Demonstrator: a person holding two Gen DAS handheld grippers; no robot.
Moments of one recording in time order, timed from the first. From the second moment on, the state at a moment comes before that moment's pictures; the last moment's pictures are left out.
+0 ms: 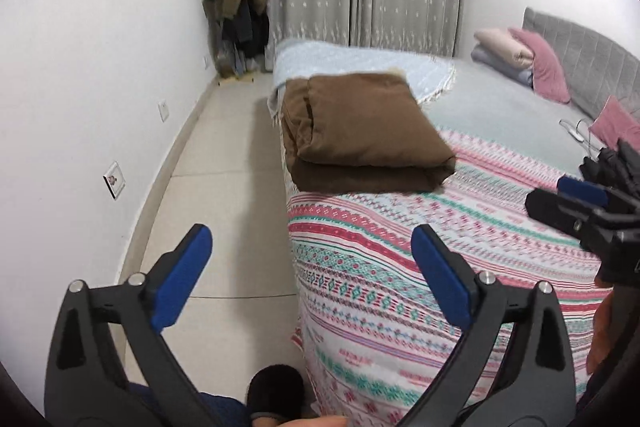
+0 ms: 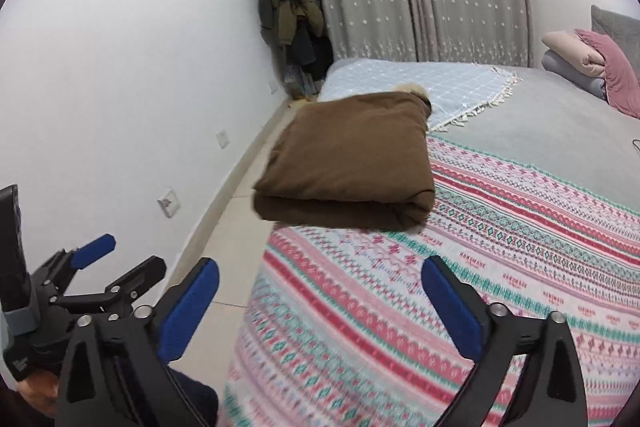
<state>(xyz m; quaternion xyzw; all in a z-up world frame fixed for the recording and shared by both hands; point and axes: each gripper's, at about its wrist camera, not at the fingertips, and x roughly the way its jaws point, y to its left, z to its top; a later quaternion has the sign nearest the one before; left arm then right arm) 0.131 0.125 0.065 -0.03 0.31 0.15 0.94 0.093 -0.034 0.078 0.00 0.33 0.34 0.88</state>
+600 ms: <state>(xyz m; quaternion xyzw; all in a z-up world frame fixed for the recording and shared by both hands) 0.062 0.106 0.094 -0.04 0.27 0.11 0.96 -0.007 -0.051 0.104 -0.02 0.27 0.29 0.92</state>
